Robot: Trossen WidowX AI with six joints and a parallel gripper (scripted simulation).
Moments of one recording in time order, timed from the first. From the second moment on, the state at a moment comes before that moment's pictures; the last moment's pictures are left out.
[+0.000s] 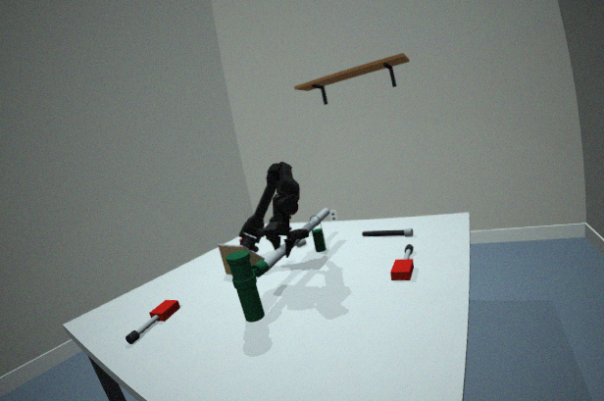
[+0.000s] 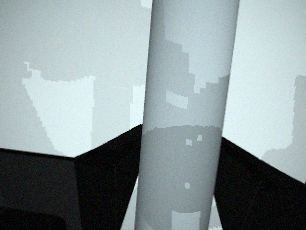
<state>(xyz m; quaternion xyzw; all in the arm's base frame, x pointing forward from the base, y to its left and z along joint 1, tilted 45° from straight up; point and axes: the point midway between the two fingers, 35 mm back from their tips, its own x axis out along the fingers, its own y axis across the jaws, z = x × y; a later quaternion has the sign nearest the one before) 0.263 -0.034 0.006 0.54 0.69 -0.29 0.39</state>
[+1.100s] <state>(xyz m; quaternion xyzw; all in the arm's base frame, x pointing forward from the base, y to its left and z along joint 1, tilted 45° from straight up) 0.264 -0.034 0.007 0.54 0.69 -0.29 0.38</state>
